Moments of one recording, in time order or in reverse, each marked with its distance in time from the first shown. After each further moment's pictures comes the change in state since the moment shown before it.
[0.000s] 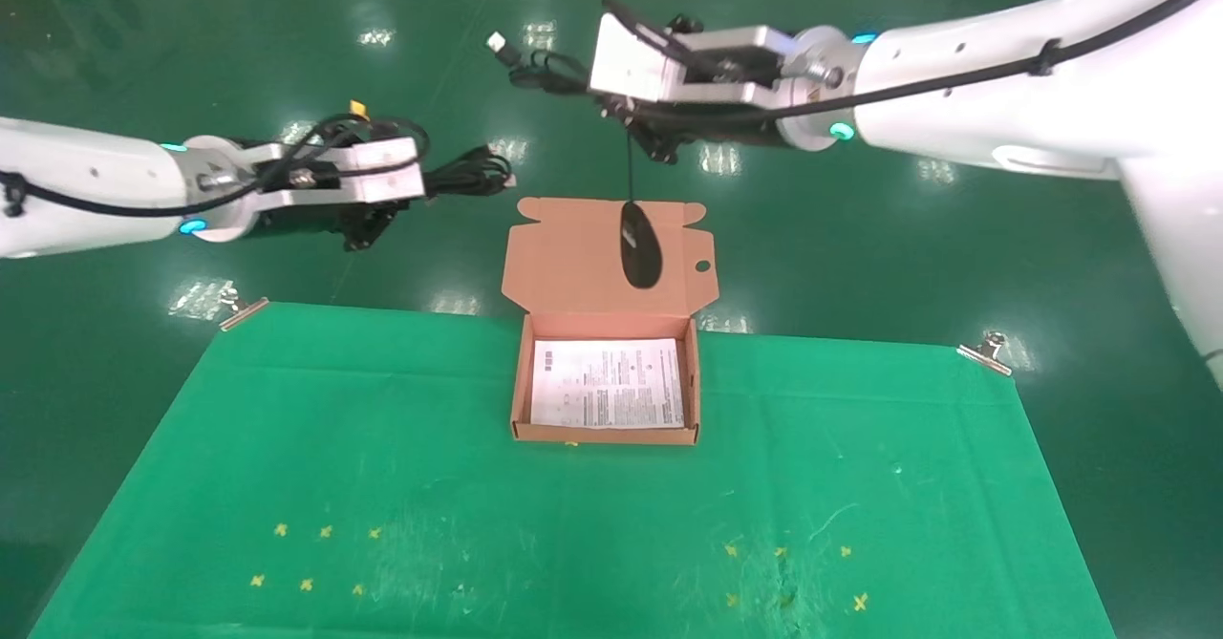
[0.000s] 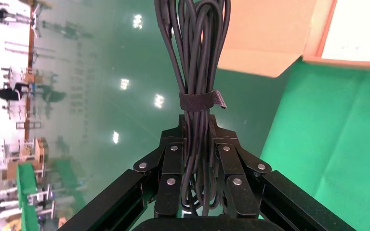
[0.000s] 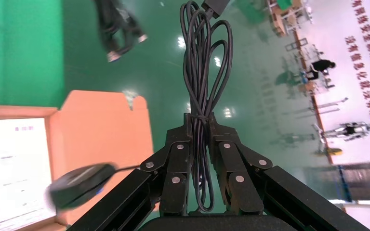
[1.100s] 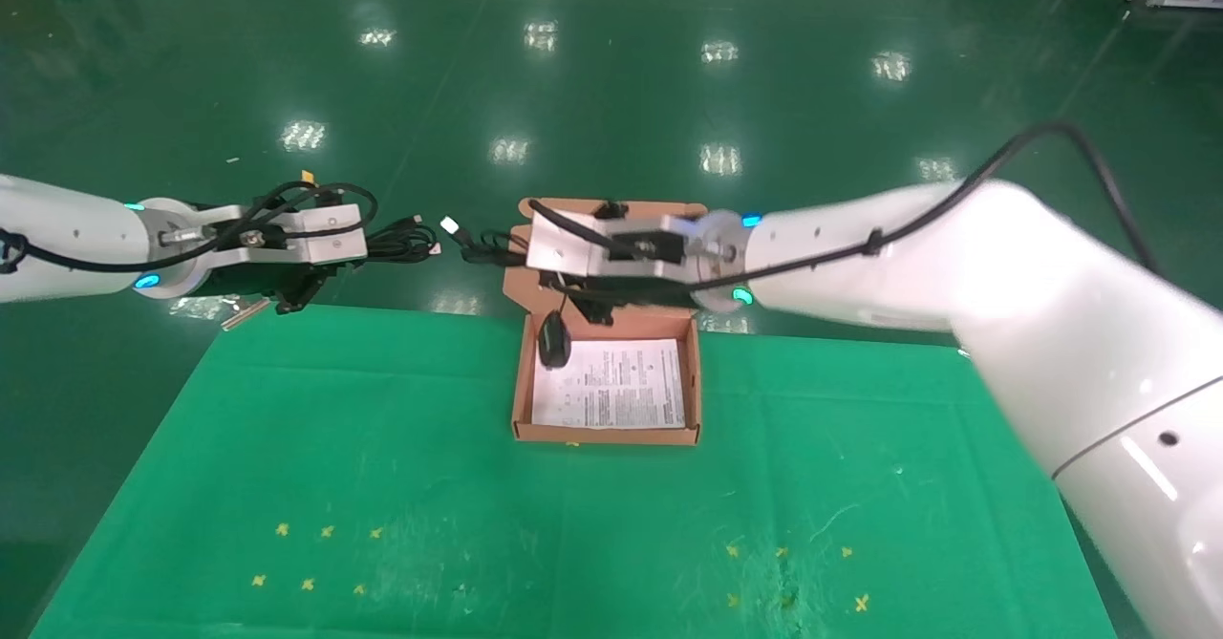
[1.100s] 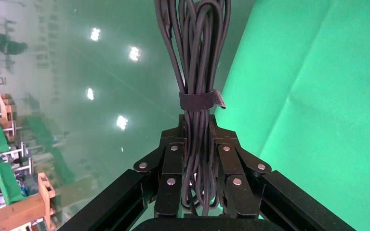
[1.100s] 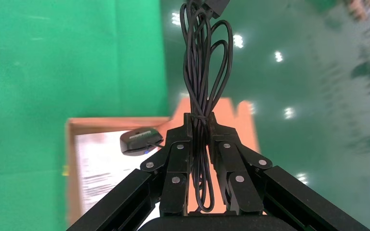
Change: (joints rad) left arm 0.023 -0.039 0.048 0.002 0.161 0.070 -0.153; right arm -0.125 -0.089 -0.200 -0.138 0.158 0.085 -0.004
